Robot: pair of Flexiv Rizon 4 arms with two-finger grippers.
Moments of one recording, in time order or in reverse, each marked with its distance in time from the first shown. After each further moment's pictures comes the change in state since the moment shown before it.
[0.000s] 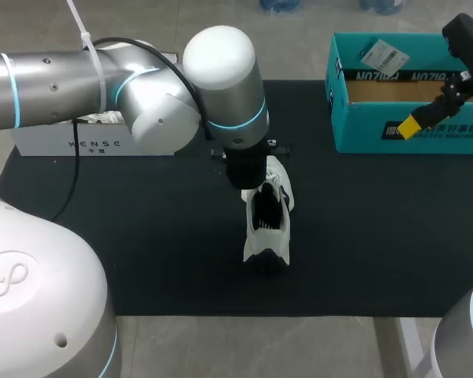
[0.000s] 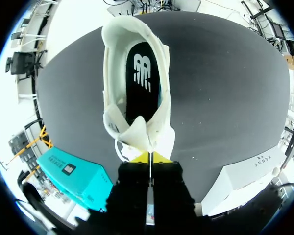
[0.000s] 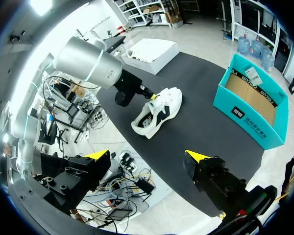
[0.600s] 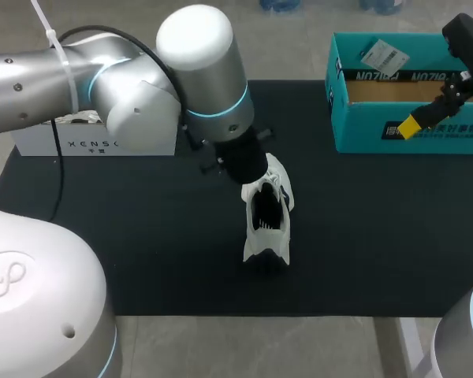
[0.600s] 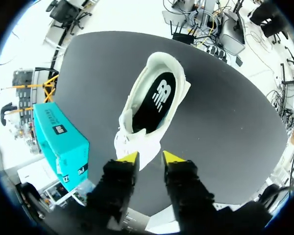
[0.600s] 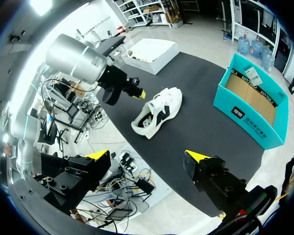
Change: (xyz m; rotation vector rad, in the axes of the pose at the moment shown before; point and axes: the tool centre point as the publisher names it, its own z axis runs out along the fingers) left arm 0.020 -0.027 -0.044 0.069 -0.017 -0.518; right arm 0.000 0.000 0.000 0.000 0.000 0.000
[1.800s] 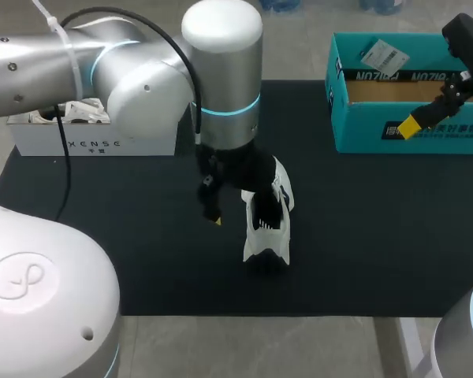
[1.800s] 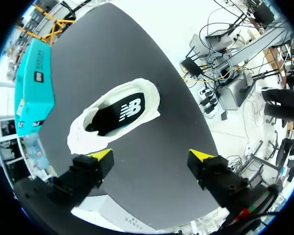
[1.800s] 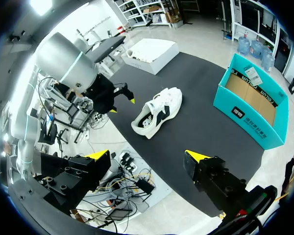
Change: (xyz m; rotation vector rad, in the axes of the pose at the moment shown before) left arm 0.066 -0.052 -0.028 -0.005 0.287 -0.603; right arm 0.000 0.000 0.000 0.000 0.000 0.000
